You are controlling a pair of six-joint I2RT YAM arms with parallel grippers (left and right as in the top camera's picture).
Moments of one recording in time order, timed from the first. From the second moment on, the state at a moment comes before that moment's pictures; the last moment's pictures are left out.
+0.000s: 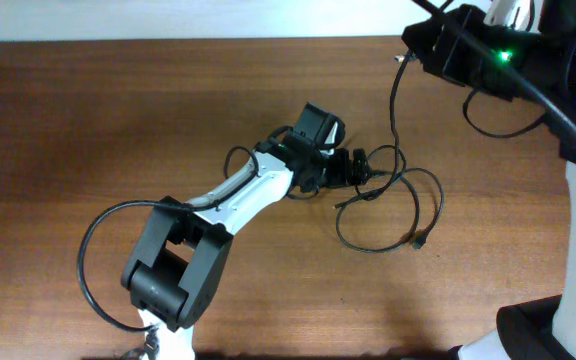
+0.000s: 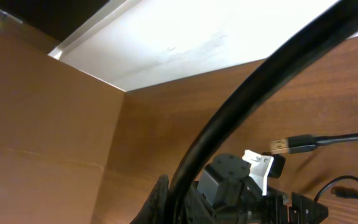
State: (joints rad) left arm -0.58 1.99 1.38 -0.40 0.39 -0.63; right arm 0.20 1.72 2.49 -1.32 -0.45 0.57
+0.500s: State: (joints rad) left arm -0.65 2.04 1.38 -0.40 0.37 -0.56; right arm 0.20 1.71 2.49 -1.32 -0.45 0.57
